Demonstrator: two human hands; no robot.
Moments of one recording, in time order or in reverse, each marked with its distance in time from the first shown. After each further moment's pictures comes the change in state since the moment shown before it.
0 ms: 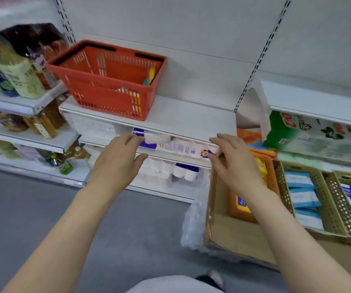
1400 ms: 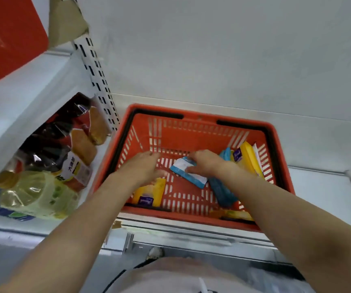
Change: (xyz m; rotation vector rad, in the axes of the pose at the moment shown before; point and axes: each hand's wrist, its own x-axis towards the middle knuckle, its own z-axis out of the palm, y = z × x) left_hand 0.477 -0.393 0.033 0.093 -0.676 -0.040; right_hand 0.565 -0.143 0.348 -0.190 -0.847 0.128
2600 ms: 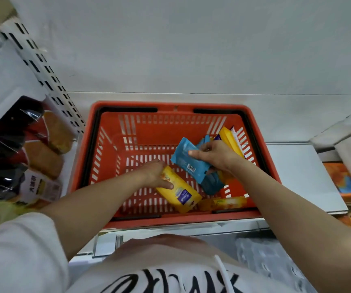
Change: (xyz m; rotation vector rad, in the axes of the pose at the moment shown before) left_hand 0.075 0.030 0.062 -0.071 -0.270 0.215; right_hand -0.057 0.047 0.010 1.110 0.181 0.385
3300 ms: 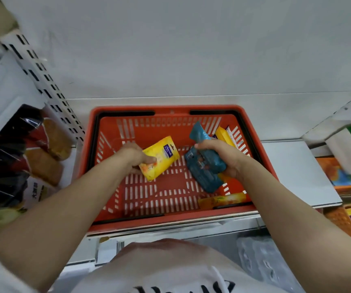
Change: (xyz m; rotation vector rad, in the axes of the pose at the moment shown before) left_hand -0.036 -0.006 -0.060 -0.928 0.189 -0.371; right_hand -0.035 -0.011 -0.008 0.487 -0.193 0.069
